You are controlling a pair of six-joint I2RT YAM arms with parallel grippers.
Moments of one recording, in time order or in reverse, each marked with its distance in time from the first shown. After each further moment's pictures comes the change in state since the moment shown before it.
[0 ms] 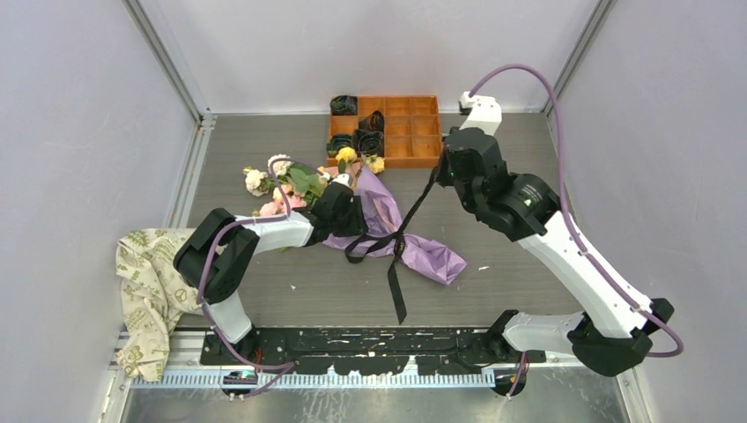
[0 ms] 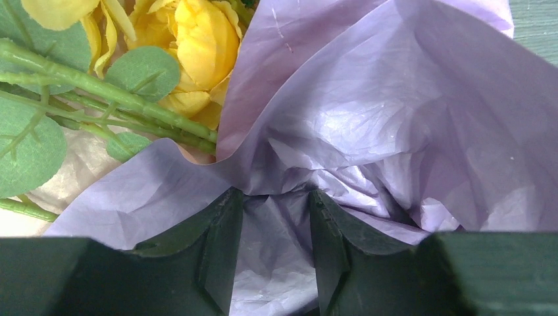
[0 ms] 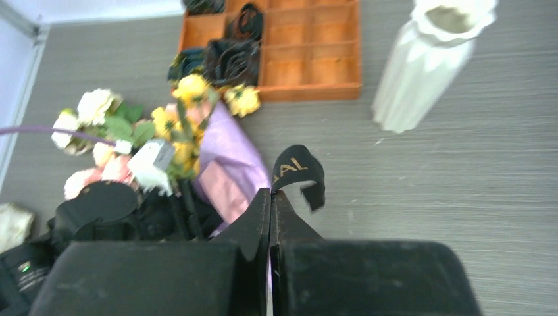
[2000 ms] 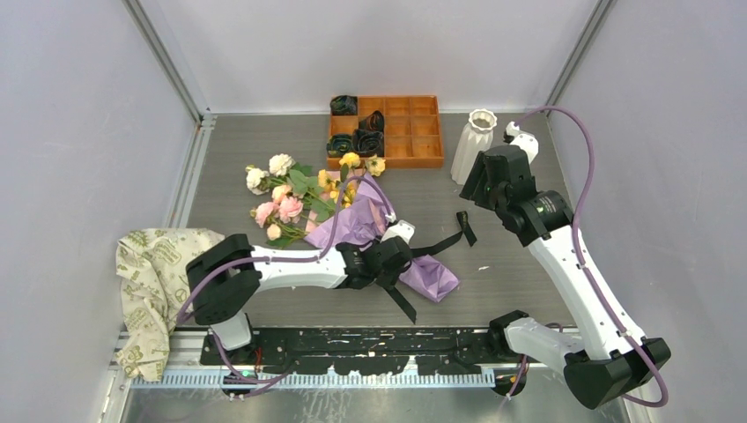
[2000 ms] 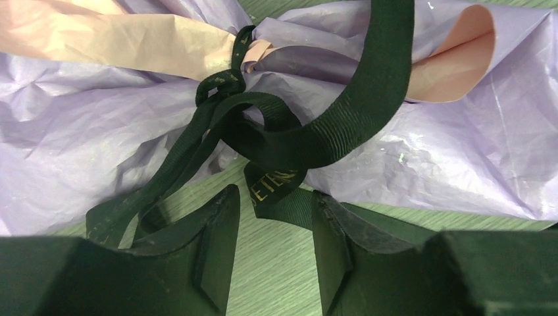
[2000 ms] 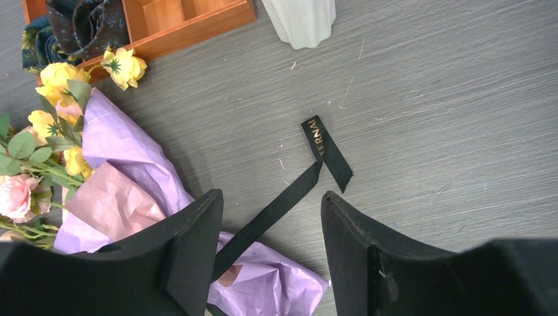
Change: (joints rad) left arm -0.520 -0.048 0.126 -0.329 -0.297 0.142; right arm -0.405 -0.166 -0.340 -0.027 -0.244 0.087
